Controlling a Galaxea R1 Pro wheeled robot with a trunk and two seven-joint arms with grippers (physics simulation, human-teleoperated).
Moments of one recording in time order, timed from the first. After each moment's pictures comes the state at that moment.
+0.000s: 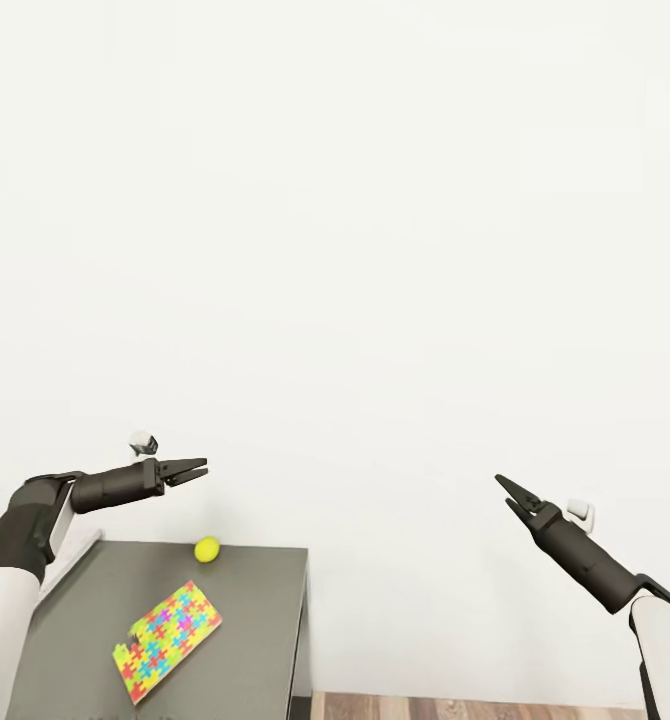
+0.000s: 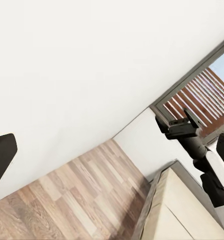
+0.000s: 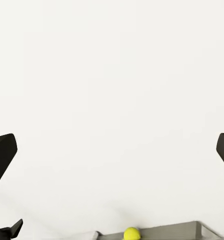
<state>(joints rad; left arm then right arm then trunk) -0.79 0.31 0.31 -0.76 -0.05 0.82 -1.56 -0.26 -0.05 -0.52 -1.48 -0.75 0.79 0.58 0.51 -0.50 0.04</state>
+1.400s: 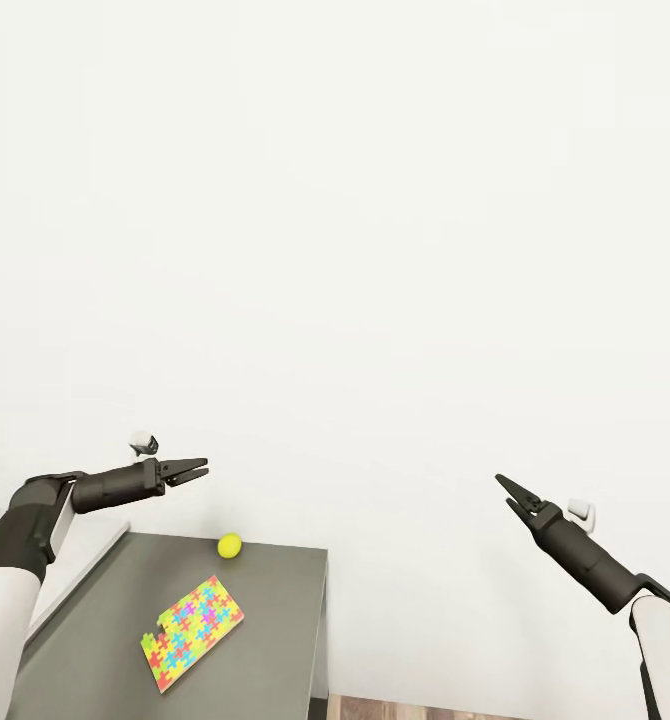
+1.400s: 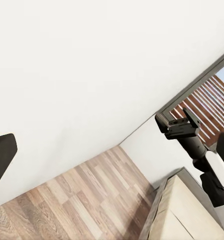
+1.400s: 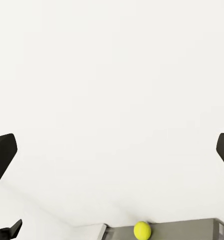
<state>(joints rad) -0.79 0.31 0.31 -0.76 -0.05 0.82 -1.56 -0.26 -0.05 -0.52 -1.48 -0.76 0.79 0.58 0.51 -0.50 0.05</state>
